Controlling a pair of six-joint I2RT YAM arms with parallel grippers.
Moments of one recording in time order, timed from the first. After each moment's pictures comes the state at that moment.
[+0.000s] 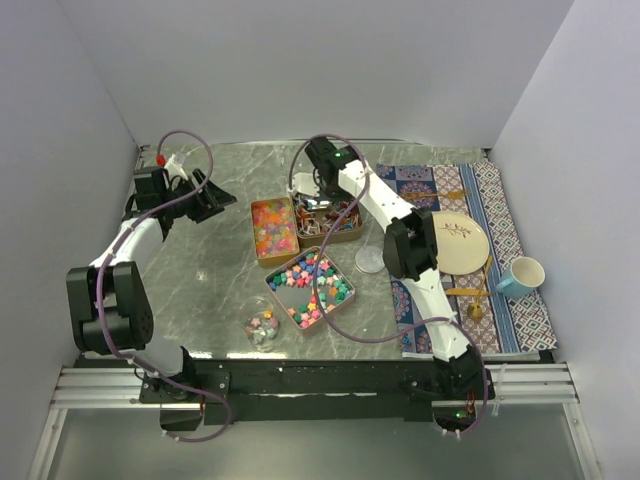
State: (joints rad) left arm 0.13 1.54 1.02 -0.05 0.71 -0.56; right arm 0.55 2.49 2.42 -1.16 0.23 -1.04
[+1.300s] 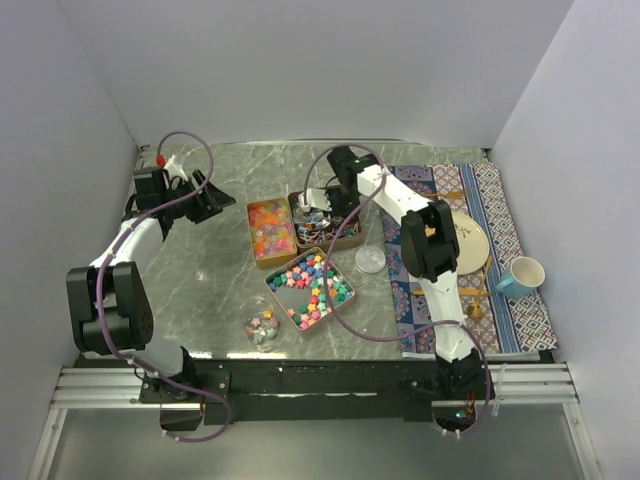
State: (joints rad) left arm 0.13 1.54 1.02 -0.06 0.68 -0.54; right arm 0.48 2.33 2.05 -1.00 -0.15 -1.34
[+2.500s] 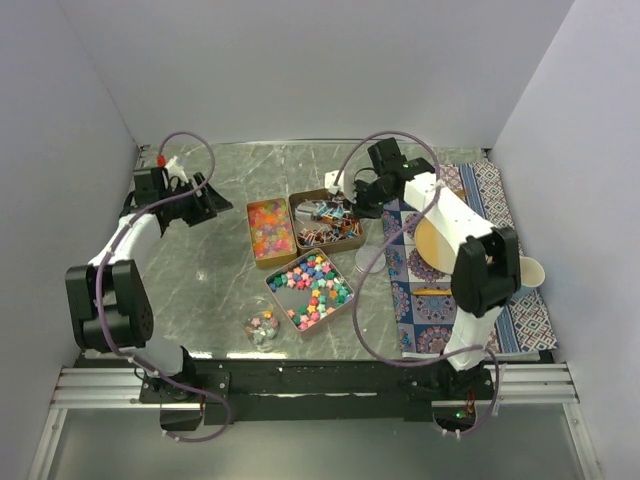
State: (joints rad) left arm 0.14 1.57 1.06 -0.20 0.65 -0.40; right arm 0.37 1.85 1.59 -0.82 -0.48 -1.07
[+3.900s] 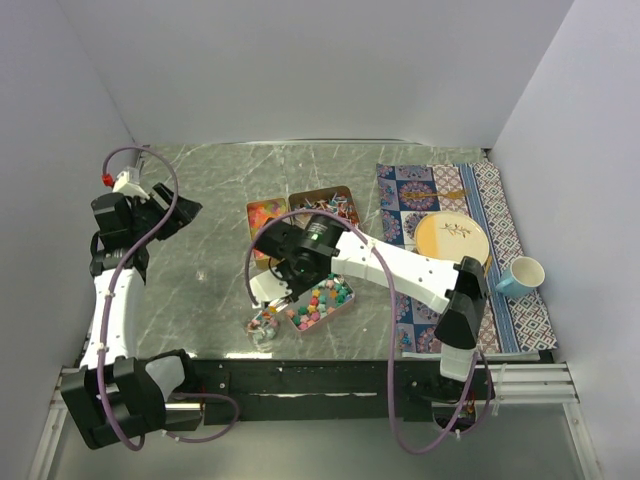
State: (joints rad) left arm 0.28 1.06 0.83 -0.18 0.49 -0.52; right arm 1.13 1.82 1.80 -1.27 0.09 -1.06
